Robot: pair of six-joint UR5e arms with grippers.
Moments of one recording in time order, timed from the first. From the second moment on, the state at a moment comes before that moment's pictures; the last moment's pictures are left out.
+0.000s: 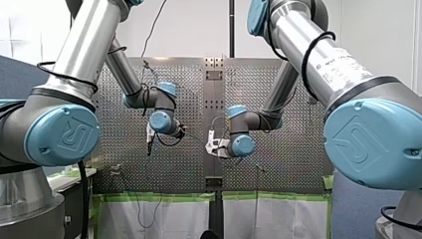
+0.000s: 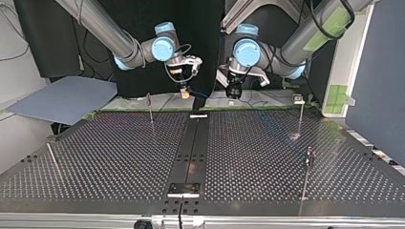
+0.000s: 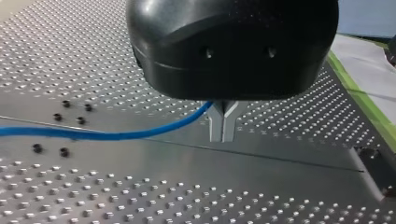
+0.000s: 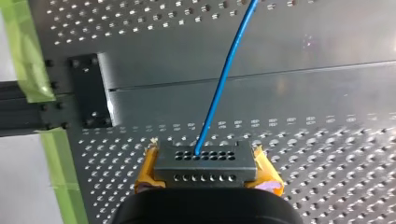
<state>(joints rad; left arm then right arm) -0.36 -1.97 -1.98 -2.52 -1.76 -1.62 2.26 -0.81 1.64 -0.60 1.63 1.76</state>
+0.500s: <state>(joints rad) -0.43 -2.10 -1.98 -2.45 -1.77 -1.67 2.23 -0.80 1.70 -0.69 1.63 1.77</state>
